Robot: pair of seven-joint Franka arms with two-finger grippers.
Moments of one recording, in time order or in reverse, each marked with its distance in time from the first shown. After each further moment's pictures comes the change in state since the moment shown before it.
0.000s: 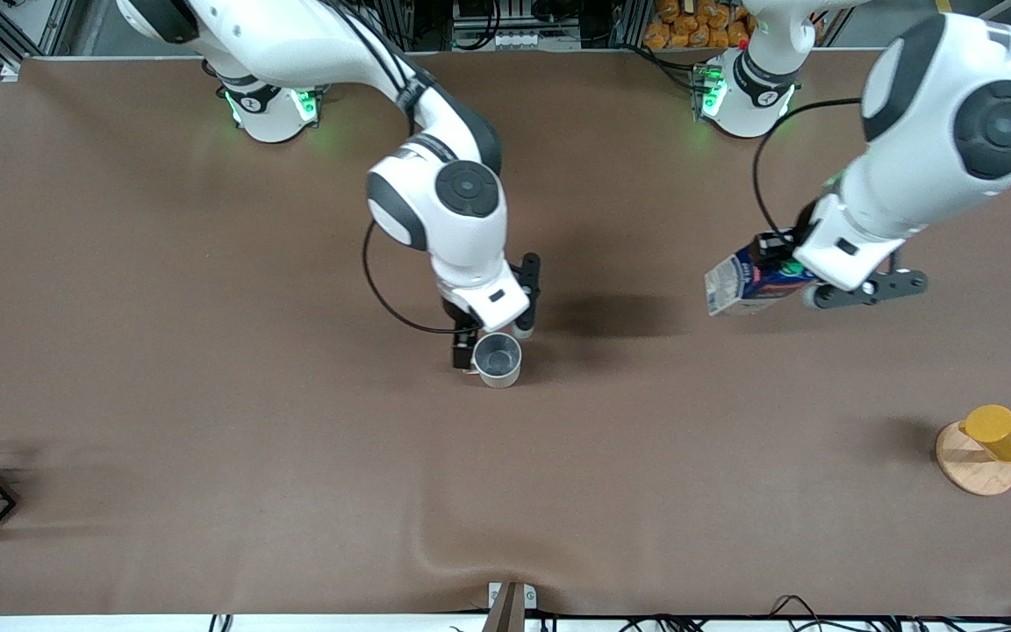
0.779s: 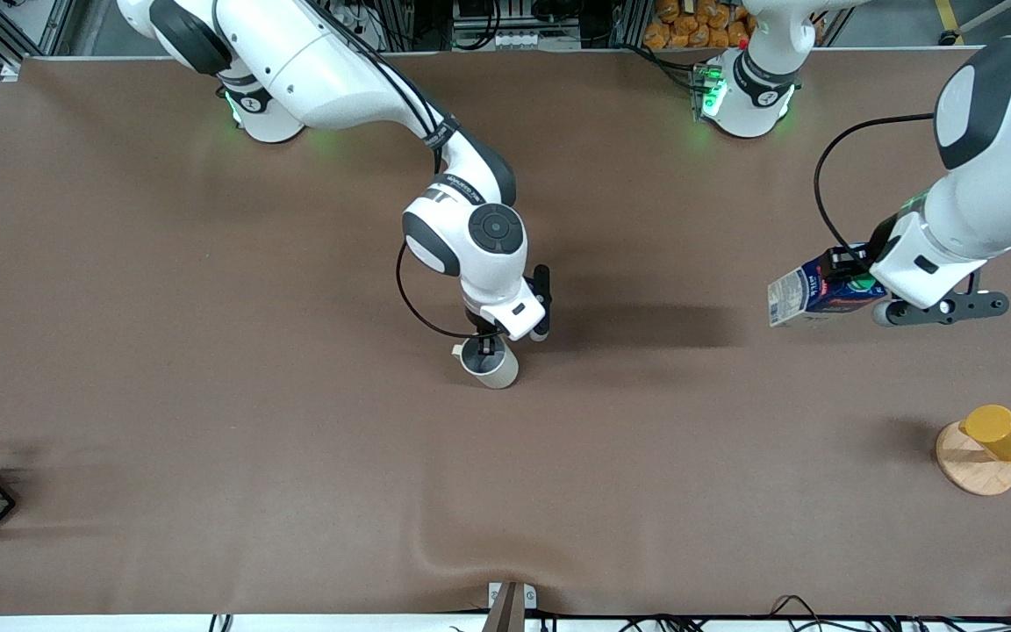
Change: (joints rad) left arm 0.003 0.004 0.178 -0.006 0.056 0.000 0.255; right arm 0.077 0.170 0.009 -0.048 -0.017 0.152 -0.020
